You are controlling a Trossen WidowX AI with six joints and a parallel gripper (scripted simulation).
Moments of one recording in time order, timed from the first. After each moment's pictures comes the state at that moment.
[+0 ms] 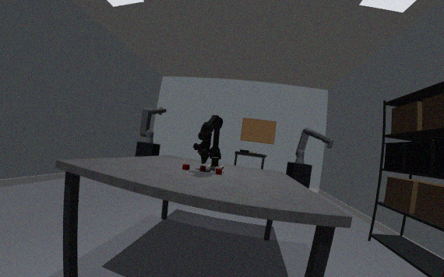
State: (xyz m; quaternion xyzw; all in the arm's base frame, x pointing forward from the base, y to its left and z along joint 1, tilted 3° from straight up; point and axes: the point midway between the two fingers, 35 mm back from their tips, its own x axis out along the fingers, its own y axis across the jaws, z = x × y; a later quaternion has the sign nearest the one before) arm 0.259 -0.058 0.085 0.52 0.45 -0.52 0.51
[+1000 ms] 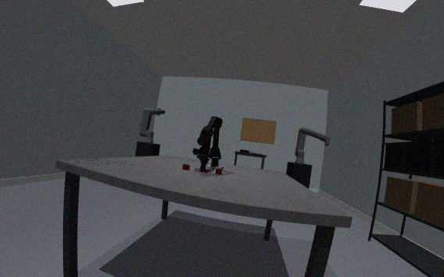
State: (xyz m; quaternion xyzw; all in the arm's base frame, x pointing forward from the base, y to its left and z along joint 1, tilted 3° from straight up) arm 0.261 -0.060 0.051 0.52 0.45 -0.52 0.51
